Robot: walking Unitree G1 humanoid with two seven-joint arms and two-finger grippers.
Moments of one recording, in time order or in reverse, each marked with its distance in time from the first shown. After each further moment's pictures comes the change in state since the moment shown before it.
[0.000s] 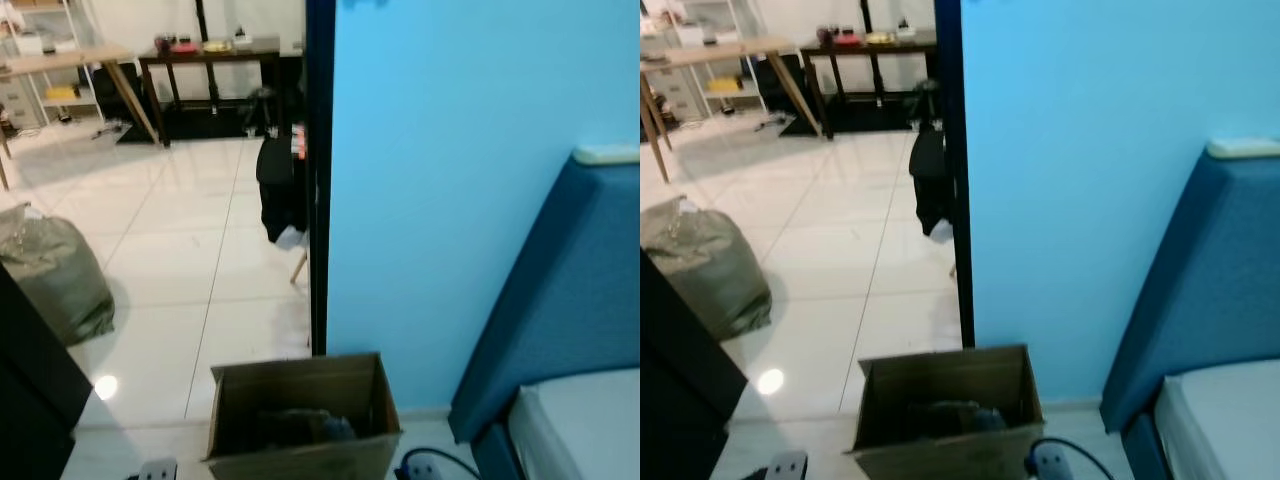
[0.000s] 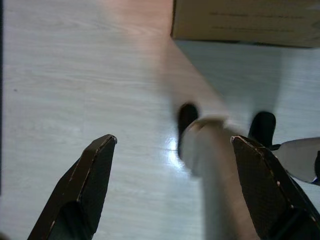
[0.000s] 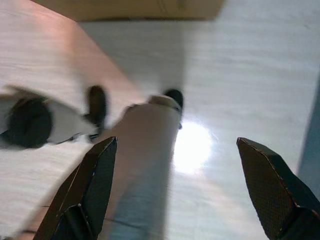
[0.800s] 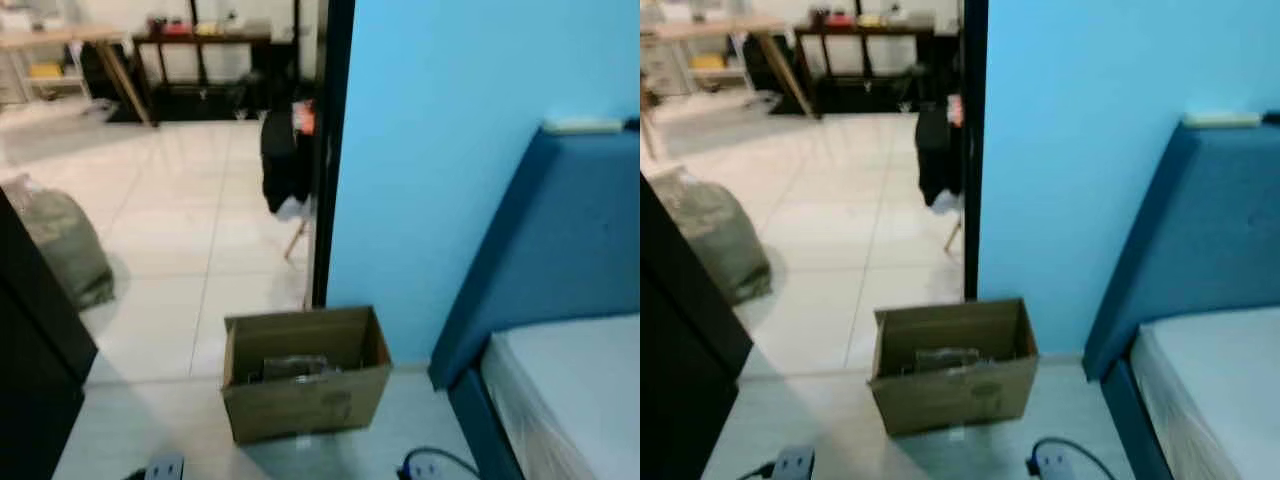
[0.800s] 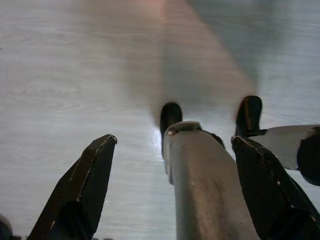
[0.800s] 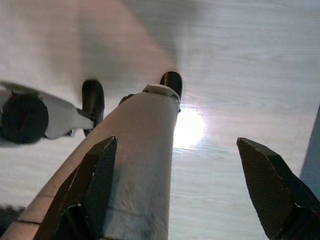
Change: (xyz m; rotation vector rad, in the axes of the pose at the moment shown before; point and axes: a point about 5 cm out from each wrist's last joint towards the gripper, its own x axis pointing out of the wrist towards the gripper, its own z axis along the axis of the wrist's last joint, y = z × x) left arm 0.000 -0.008 -0.001 0.003 0.006 -0.030; right arm 0.002 0.007 0.000 -0.024 0.015 -0.001
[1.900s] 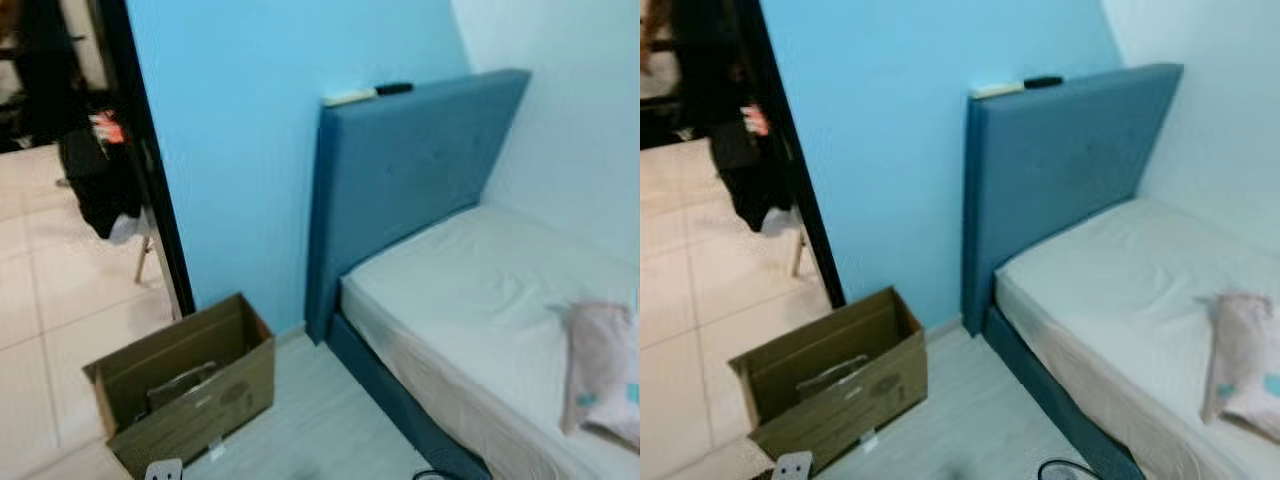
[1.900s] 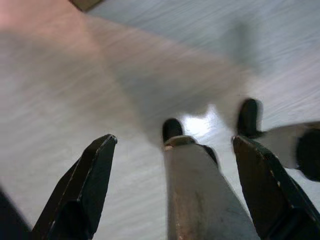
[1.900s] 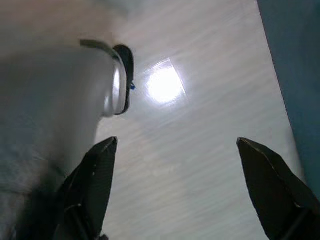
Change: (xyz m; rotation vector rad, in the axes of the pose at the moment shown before) left arm -0.001 0.002 -0.005 0.005 0.018 -0.020; right arm -0.006 -0.024 -0.022 -0.065 0.103 -0.173
